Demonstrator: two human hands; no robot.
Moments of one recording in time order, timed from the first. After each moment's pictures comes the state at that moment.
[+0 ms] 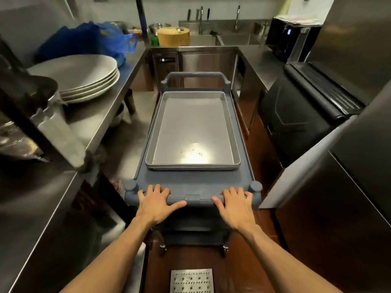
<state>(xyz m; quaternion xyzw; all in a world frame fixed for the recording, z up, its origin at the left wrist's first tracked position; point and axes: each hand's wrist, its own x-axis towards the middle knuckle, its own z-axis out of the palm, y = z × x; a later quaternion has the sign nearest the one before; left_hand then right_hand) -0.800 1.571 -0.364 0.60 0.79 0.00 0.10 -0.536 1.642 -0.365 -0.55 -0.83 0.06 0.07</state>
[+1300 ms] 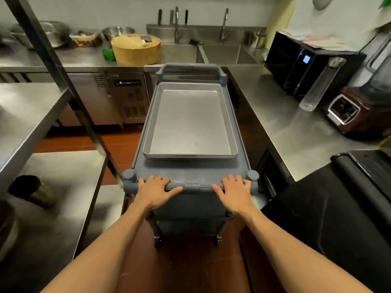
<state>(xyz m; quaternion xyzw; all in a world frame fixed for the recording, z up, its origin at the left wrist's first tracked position) -0.974 2.399 -0.362 0.66 0.74 0.01 0.13 -0.698 2.458 -0.367 -0.58 -0.81 0.07 0.04</state>
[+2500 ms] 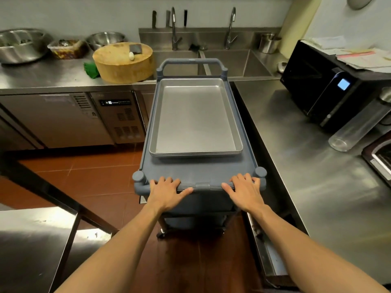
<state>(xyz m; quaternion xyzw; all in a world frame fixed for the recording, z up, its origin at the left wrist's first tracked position) -0.993 2.750 -0.349 0.66 0.74 -0.03 0.13 -0.724 2.824 -0.360 -0.56 -0.82 0.08 0.05</state>
